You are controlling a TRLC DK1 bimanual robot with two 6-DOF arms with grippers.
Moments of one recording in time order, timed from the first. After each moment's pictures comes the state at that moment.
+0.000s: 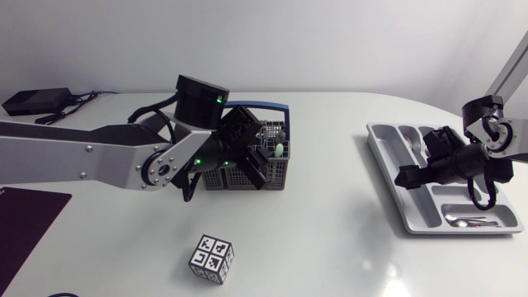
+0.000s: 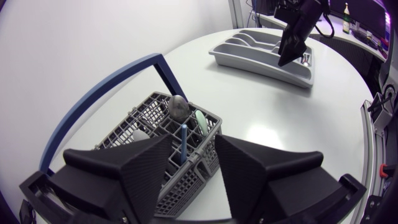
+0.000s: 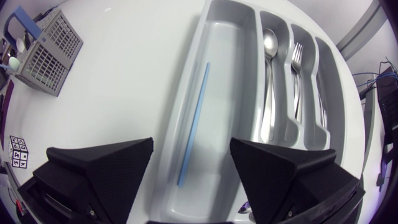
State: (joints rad) left arm -0.66 1.66 0.96 0.13 0.06 0.35; right arm -0.26 1.64 0.90 -0.38 -0.20 -0.37
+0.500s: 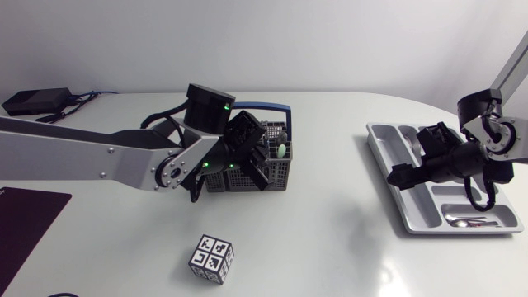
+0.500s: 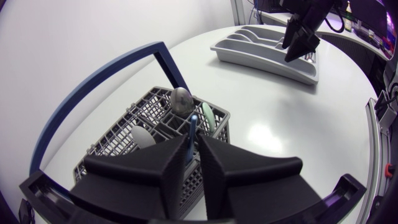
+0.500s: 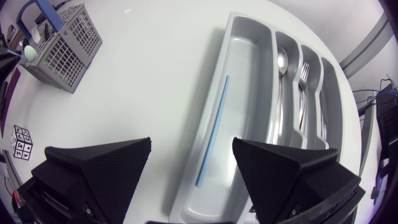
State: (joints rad) left arm -0.66 1.72 0.97 0.18 0.05 0.35; right arm -0.18 1.54 0.86 -0.39 -0.19 -0.37
